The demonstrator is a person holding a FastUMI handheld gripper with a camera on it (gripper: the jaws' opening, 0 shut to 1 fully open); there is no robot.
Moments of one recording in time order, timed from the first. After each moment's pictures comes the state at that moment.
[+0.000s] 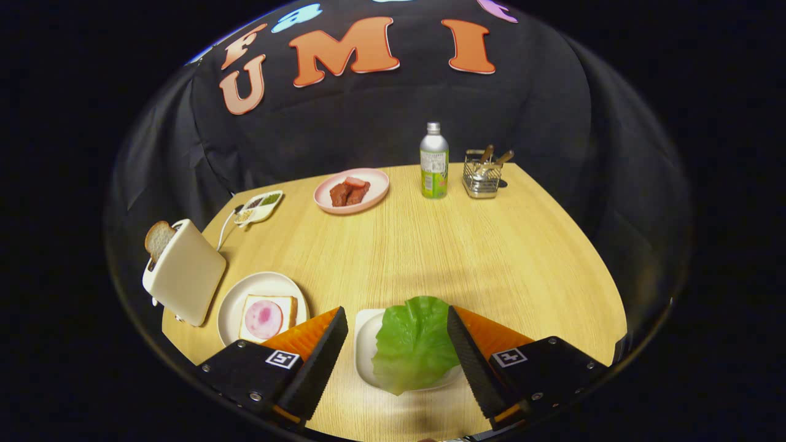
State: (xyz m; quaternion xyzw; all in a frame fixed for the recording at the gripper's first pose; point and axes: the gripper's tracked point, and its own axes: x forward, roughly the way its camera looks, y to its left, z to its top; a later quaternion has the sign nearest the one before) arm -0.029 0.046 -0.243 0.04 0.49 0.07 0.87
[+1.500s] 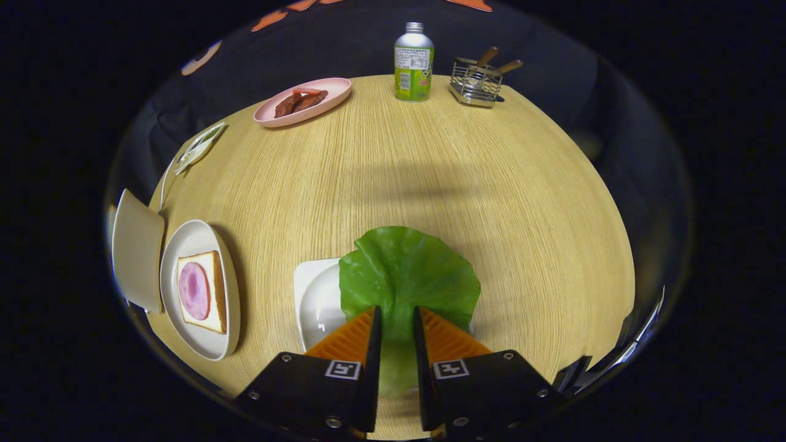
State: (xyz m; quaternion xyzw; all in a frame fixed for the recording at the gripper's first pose) arm -0.051 0.034 -0.335 -0.01 0.63 0.03 0.77
